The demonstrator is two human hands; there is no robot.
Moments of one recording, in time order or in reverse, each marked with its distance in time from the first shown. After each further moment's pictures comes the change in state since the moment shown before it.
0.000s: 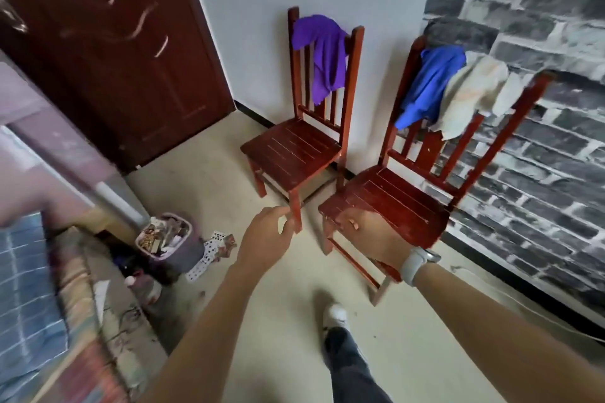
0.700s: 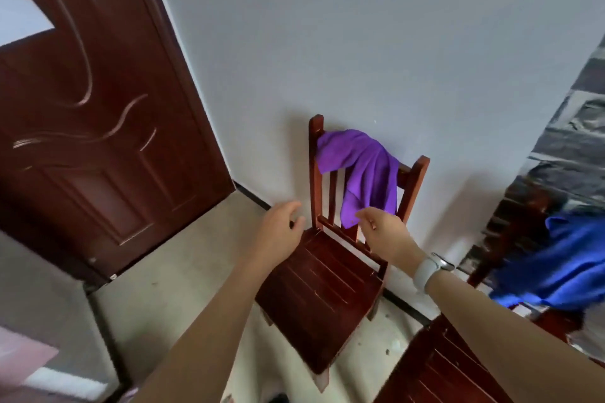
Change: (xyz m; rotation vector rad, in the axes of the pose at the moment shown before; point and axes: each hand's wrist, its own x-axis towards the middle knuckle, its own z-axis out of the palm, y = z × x) left_hand 0.523 0.004 -0.125 0.002 0.008 0.141; right_hand 0.496 -0.059 -0.153 0.075 0.339 0.027
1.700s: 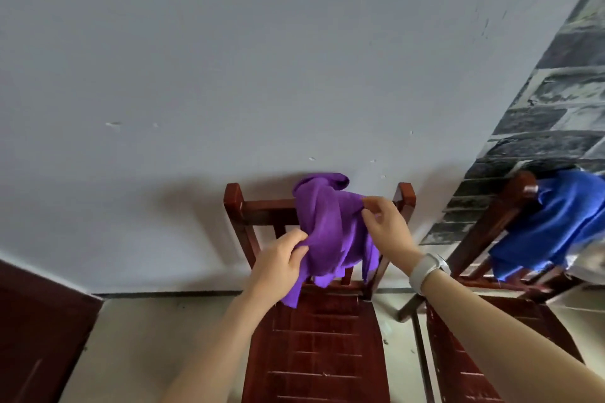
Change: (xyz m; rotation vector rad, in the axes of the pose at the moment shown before) left_hand 0.303 -0.048 0.063 -0.150 -0.442 0.714; right_hand 0.203 0.043 0.028 0.274 0.683 0.588
